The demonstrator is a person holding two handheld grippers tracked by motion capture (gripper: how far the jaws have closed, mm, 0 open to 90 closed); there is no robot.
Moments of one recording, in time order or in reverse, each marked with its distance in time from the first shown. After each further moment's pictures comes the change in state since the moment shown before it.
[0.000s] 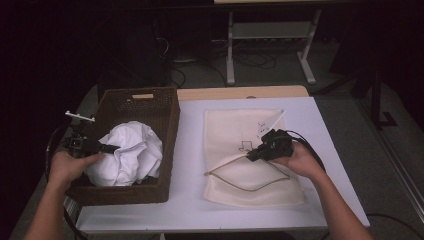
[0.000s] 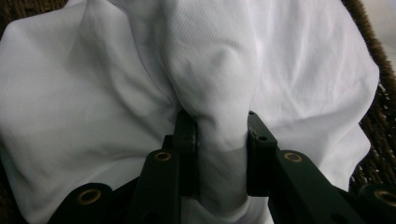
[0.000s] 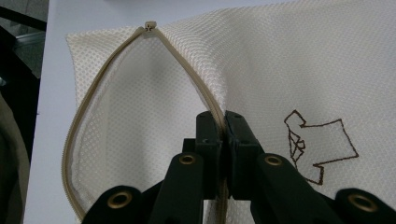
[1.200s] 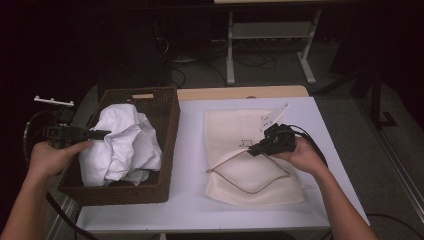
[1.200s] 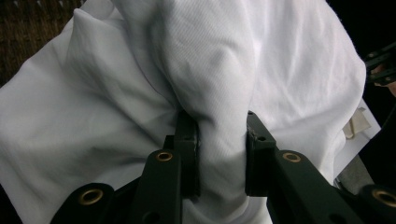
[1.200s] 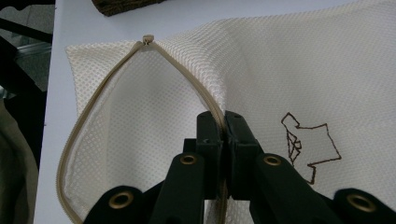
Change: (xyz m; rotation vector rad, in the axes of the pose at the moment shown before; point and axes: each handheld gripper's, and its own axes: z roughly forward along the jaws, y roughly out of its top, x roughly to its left) left arm -0.035 0.016 -0.059 -0.145 -0.096 0.046; right arm -0.004 0.008 -0.015 -0.031 -0.009 0.010
